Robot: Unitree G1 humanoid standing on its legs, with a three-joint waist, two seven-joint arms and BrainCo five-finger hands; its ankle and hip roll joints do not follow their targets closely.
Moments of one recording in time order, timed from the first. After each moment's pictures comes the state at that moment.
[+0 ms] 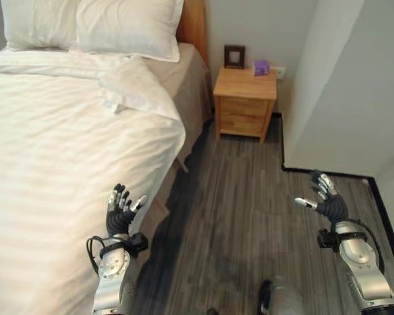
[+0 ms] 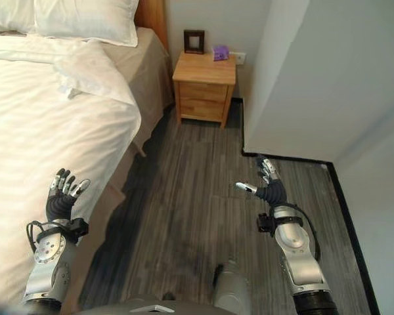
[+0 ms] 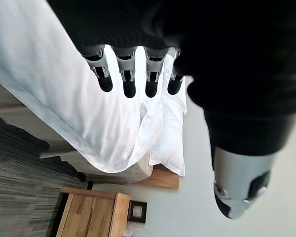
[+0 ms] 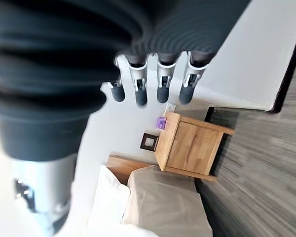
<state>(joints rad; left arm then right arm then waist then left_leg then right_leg) 0.14 0.25 0.20 0.07 -0.35 -0.13 0.20 0.08 -0.39 0.03 -0.01 0.18 -0.07 -0.08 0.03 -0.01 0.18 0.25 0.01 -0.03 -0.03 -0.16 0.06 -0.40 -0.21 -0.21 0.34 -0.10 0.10</state>
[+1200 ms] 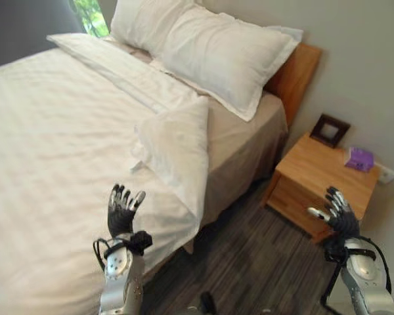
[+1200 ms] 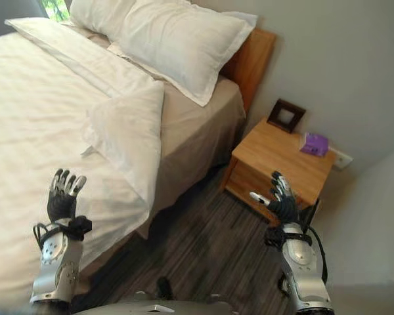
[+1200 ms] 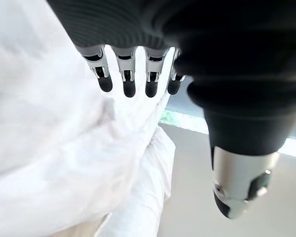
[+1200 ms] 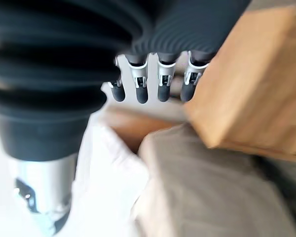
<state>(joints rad) 0.06 0.21 0.10 0.05 -0.45 -0.16 0.23 0.19 -0.35 -0.04 -0.03 0.23 -0.10 -0.11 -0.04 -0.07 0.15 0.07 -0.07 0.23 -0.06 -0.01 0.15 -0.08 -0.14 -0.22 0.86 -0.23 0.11</state>
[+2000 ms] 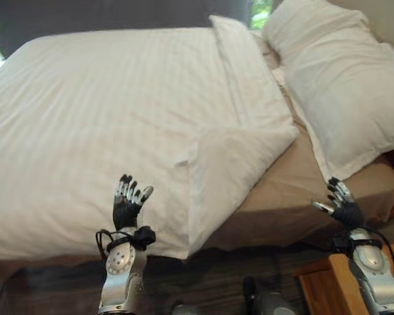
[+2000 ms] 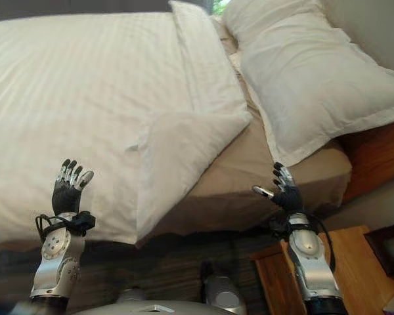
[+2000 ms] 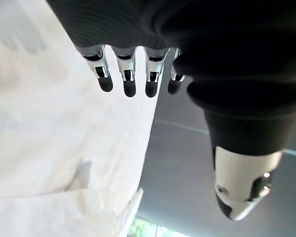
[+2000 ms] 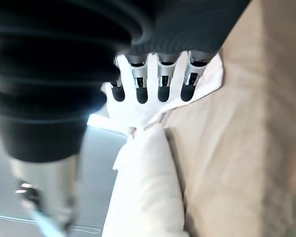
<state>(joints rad) 0.14 0.21 0.12 0.02 -0.47 -0.17 0.20 0.15 -0.43 -0.09 0.05 0.24 -0.12 -0.08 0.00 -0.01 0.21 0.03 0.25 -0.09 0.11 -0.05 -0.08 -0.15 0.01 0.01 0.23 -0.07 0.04</state>
